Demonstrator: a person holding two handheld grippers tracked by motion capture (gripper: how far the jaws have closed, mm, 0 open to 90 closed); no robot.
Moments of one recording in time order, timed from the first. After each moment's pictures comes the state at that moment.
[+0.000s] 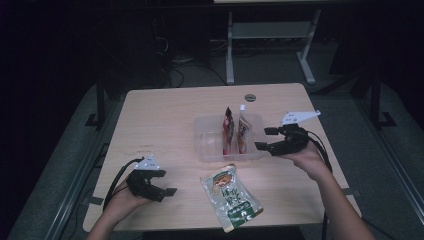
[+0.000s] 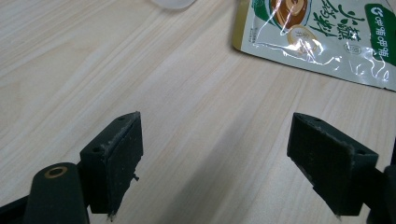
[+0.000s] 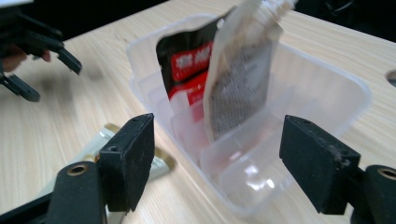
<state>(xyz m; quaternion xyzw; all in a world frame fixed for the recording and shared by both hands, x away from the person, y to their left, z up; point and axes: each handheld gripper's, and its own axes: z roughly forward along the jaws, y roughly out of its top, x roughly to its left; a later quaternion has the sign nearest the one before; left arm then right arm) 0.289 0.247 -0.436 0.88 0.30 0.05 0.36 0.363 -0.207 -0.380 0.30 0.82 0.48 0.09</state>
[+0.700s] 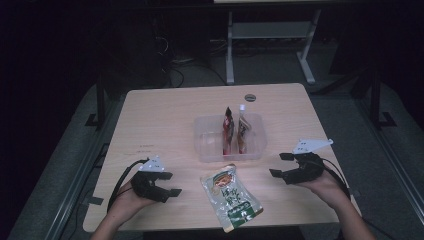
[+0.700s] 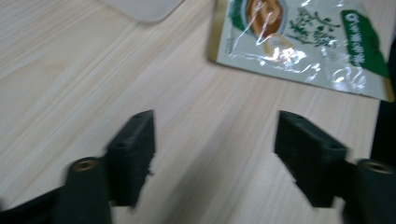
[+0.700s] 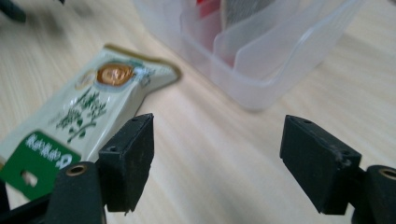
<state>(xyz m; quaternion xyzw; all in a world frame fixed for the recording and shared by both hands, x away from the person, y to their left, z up) 0.283 0.232 -0.431 0.88 0.28 0.03 0.38 0.305 -0.236 -0.417 0.32 0.84 0.42 0.09</state>
